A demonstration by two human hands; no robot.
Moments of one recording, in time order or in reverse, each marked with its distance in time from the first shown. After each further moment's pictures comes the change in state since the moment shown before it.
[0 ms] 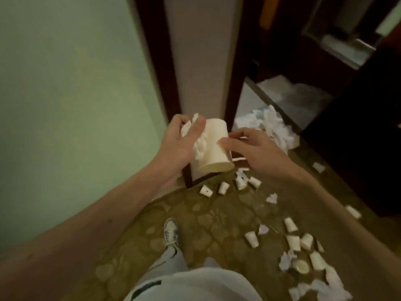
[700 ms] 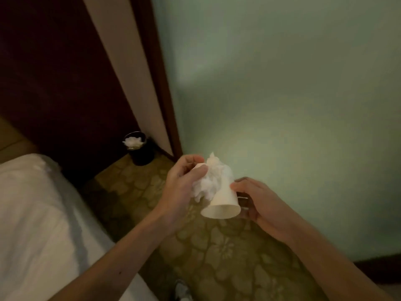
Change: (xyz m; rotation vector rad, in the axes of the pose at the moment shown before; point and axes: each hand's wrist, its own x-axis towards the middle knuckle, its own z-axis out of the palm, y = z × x) left_hand -0.429 -0.053 -0.442 -0.300 1.055 0.088; right_hand -0.174 -0.006 0.563 -0.128 -1.104 0.244
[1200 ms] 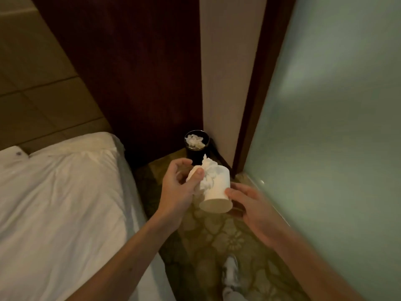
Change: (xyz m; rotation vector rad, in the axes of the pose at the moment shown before) left_hand 0.173 0.011 -0.302 0.029 0.548 0.036; right_hand 0.268 -0.039 0.262 -0.137 -0.271 0.030
